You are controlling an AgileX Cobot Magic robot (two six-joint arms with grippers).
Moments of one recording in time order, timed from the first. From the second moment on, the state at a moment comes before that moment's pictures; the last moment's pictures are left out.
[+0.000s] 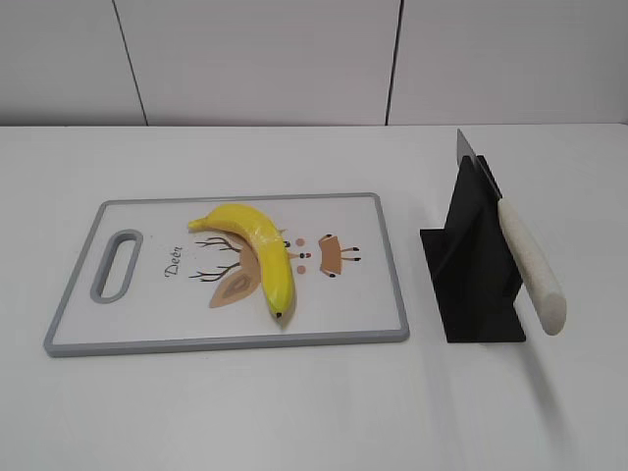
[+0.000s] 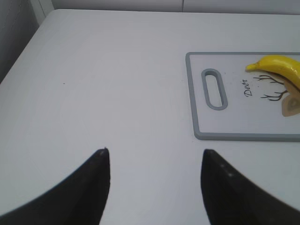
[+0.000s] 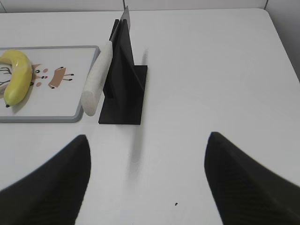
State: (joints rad) left arm -0.05 -0.01 -0.49 -0.02 1.09 0.08; right arm 0.03 -0.01 -0.51 0.19 1.03 -0.05
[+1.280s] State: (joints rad) left arm -0.05 -0.01 -0.49 -0.02 1.09 0.08; right arm 0.03 -0.01 -0.51 0.19 1.03 -0.05
